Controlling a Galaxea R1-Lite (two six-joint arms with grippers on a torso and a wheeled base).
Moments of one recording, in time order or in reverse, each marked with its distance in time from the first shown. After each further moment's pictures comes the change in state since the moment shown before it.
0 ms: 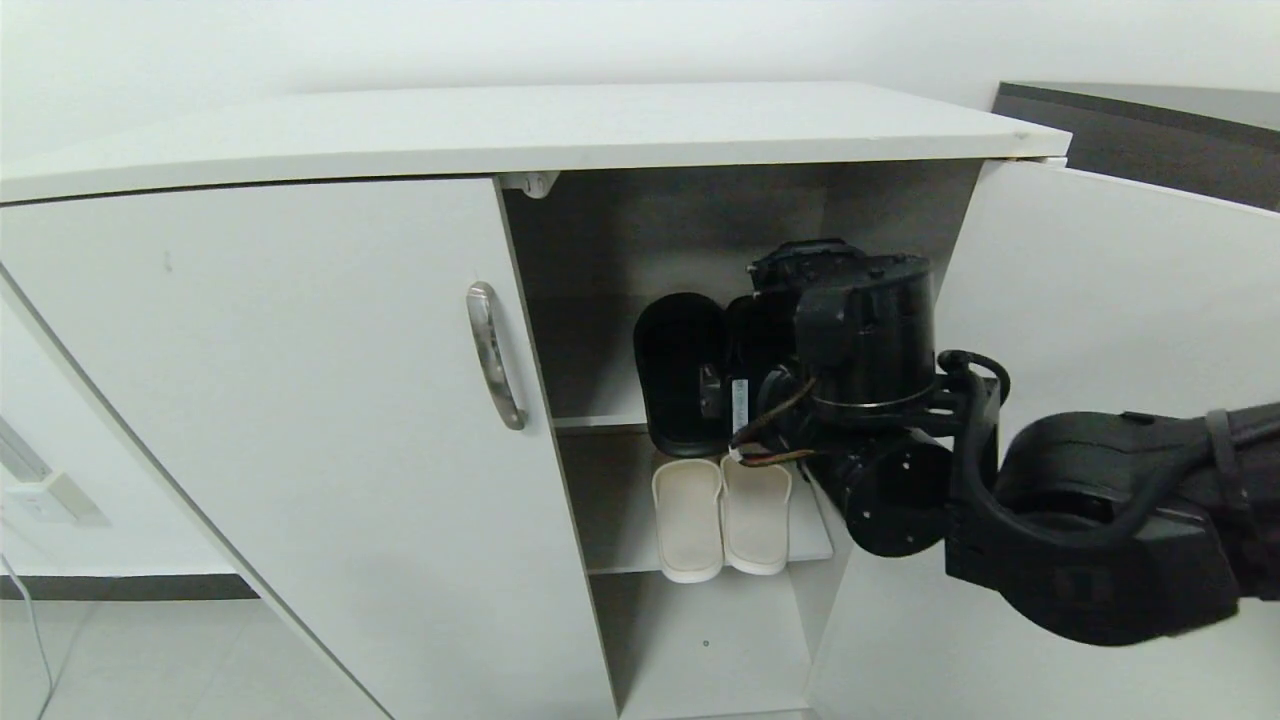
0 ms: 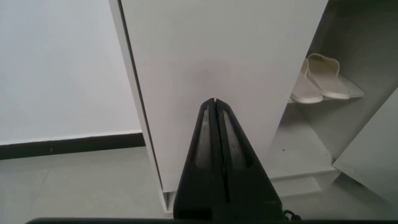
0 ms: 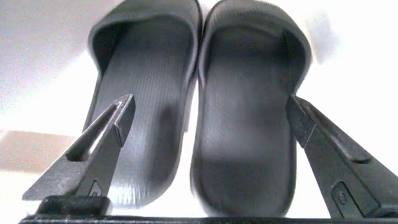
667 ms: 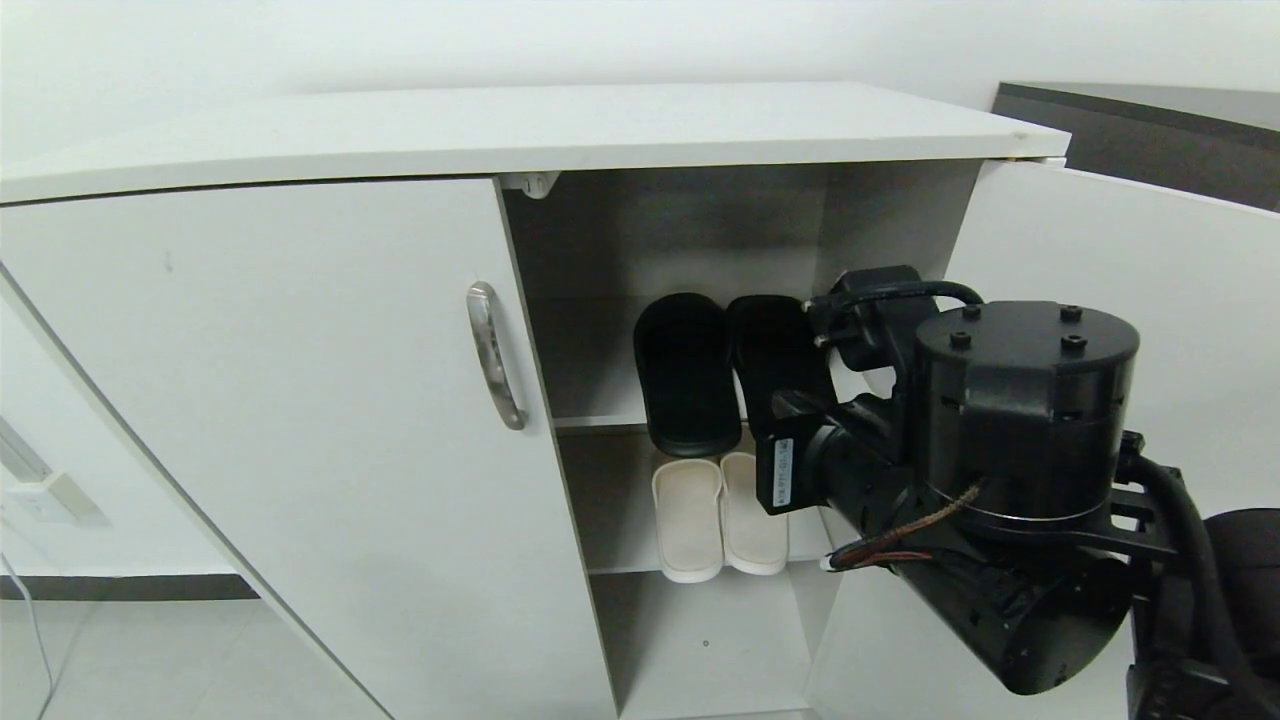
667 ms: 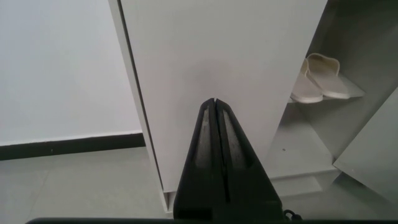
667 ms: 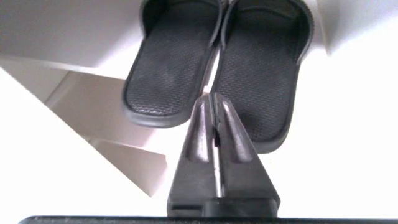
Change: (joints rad) left arm 0.000 0.000 0.000 0.000 -0.001 0.003; right arm 0.090 -0.166 0.252 -0.127 0.045 -0.014
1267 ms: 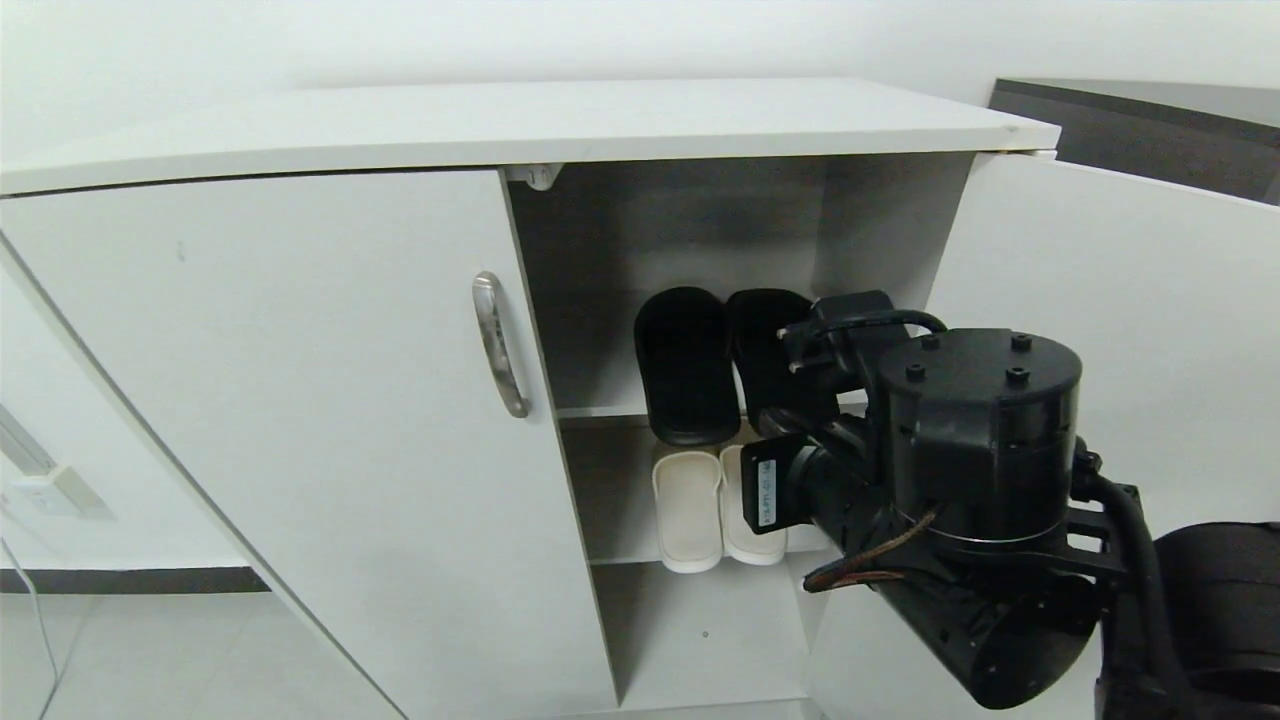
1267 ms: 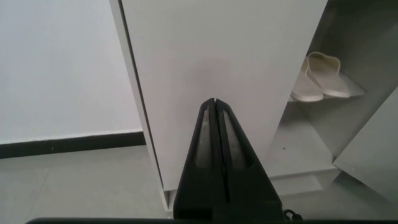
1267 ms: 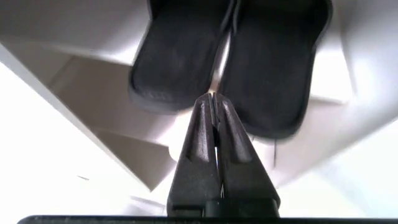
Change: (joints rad) left arm 0.000 0.000 0.000 0.000 0.000 0.000; right arm 0.015 0.028 0.007 -0.001 0.001 0.007
